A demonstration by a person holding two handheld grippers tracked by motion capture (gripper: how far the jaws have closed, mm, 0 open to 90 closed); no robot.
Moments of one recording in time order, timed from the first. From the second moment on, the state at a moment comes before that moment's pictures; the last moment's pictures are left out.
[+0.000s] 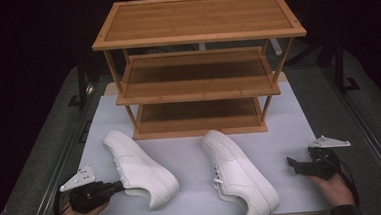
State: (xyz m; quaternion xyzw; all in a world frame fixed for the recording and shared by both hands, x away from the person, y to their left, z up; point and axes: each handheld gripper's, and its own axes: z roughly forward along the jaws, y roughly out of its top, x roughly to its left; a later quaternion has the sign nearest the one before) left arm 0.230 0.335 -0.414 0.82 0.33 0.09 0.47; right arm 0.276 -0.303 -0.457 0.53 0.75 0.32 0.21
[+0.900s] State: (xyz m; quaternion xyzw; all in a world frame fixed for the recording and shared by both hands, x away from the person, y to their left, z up) left arm 0.249 0.309 -0.396 0.82 0.29 0.11 0.49; right arm 0.276 -0.303 -0.457 0.53 0.75 0.32 0.21
